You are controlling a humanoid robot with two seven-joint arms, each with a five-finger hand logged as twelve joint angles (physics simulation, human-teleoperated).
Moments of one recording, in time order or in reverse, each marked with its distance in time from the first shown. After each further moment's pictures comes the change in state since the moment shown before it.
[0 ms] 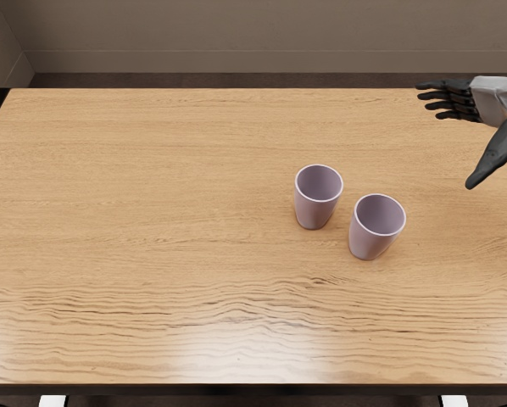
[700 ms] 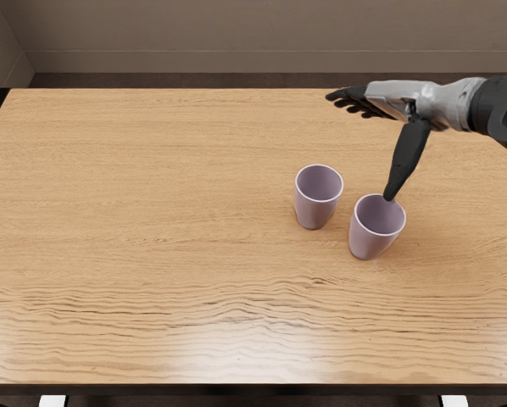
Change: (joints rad) left arm 0.000 0.000 0.000 0.000 0.000 0.000 0.000; right arm 0.111 0.166 0.095 0.480 -0.122 -0.327 -0.571
